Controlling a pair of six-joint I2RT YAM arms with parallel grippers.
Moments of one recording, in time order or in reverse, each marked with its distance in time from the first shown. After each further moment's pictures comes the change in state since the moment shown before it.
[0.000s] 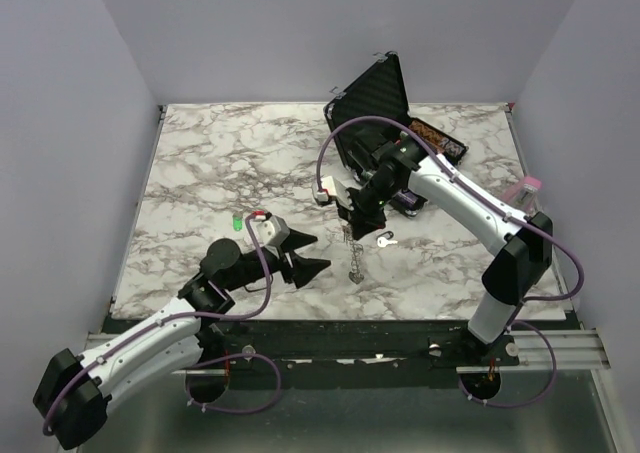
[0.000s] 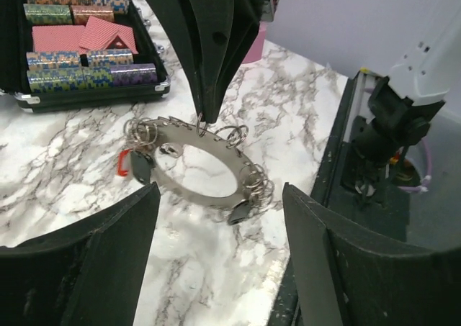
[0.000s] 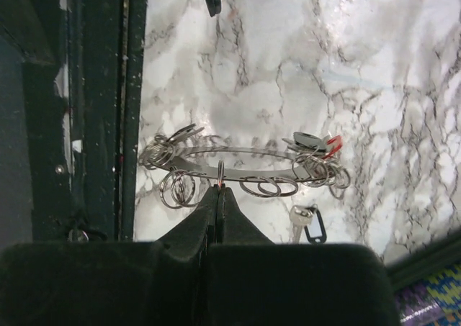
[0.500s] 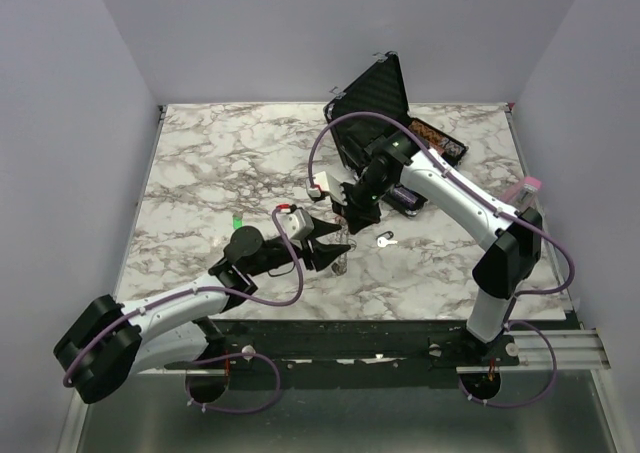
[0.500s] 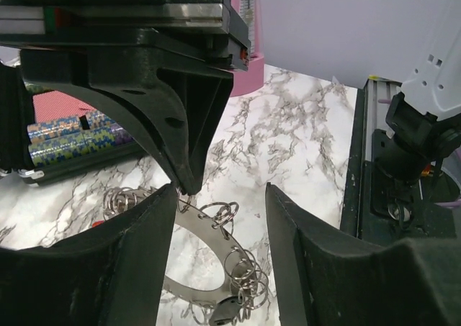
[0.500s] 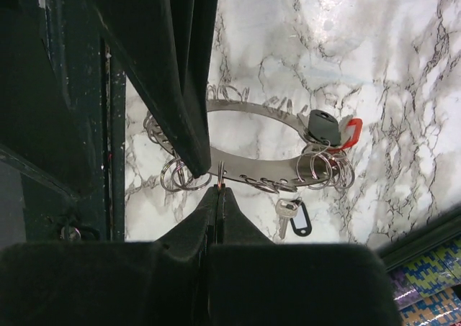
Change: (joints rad) left arm -0.047 0.388 0.082 0.375 0.022 0.120; right arm 0.015 0.070 0.115 -0.048 0.077 0.021
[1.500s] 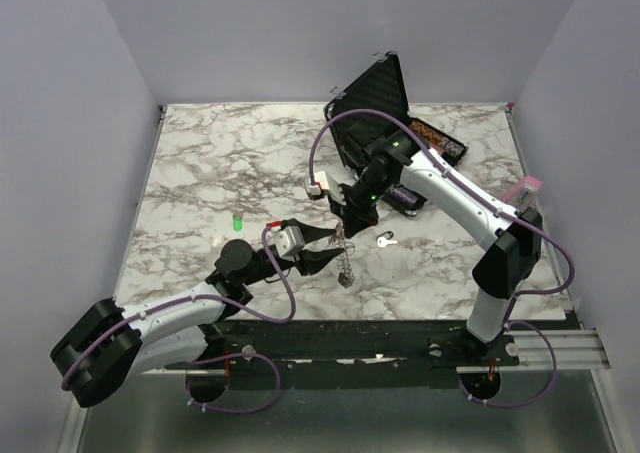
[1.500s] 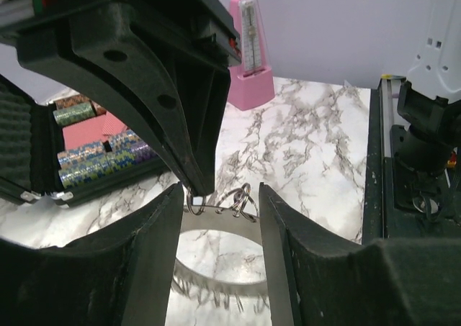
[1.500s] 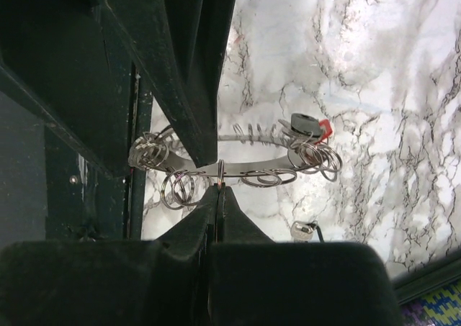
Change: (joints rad) left arm -0.010 0.001 -0.105 0.176 0.000 0.106; right arm 0.002 0.000 0.004 -0.004 -0.094 0.007
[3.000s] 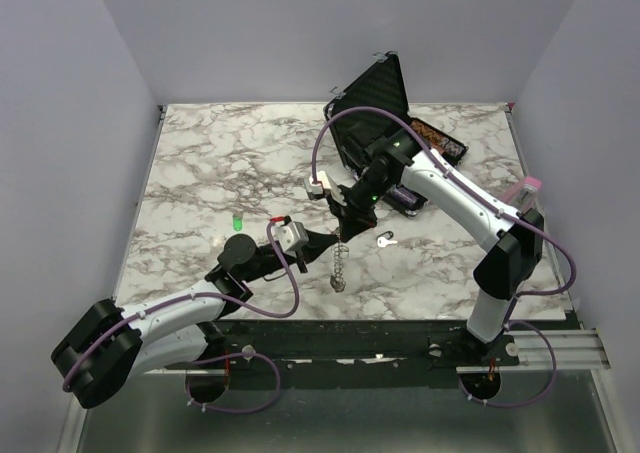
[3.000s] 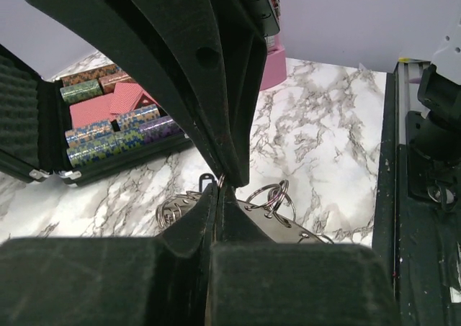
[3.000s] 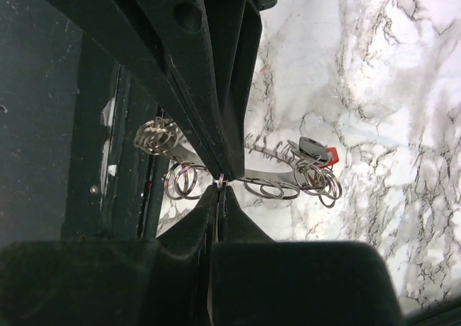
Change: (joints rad) left arm 0.023 -0.014 0.022 -0.090 -0.003 0.023; right arm 0.001 -0.007 0.000 -0.010 -0.114 -0.021
